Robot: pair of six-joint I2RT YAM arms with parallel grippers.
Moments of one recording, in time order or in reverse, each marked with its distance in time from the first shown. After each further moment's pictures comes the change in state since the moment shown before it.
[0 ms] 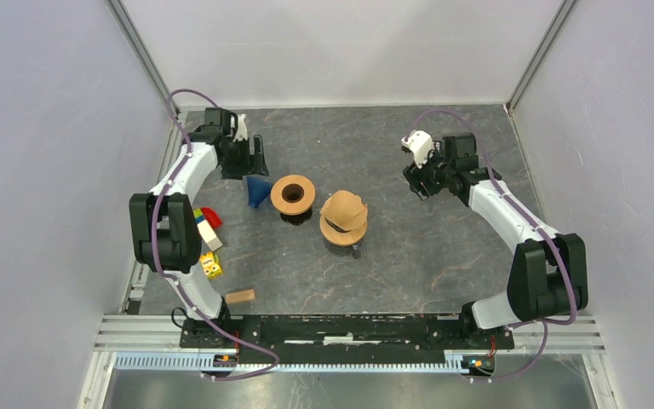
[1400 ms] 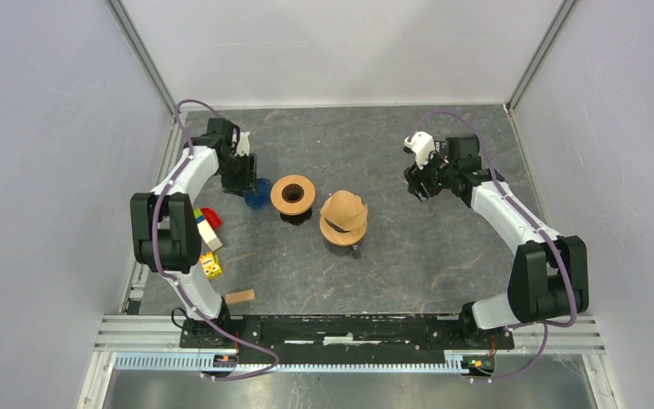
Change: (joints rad) left arm 0.001 0.008 -0.041 -0.144 -0.032 0.086; right arm -0.020 -0.011 -0.018 0.005 -0.098 0.000
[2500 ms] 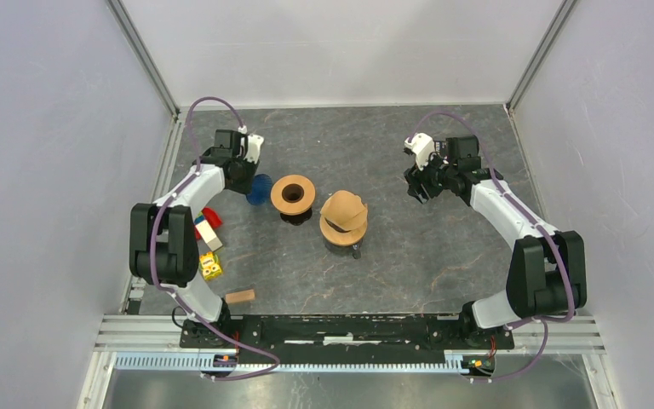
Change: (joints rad) left arm -0.058 -0.103 -0.224 0.336 -0.172 0.282; right arm -0.012 0.027 0.000 -0.008 -0.023 0.001
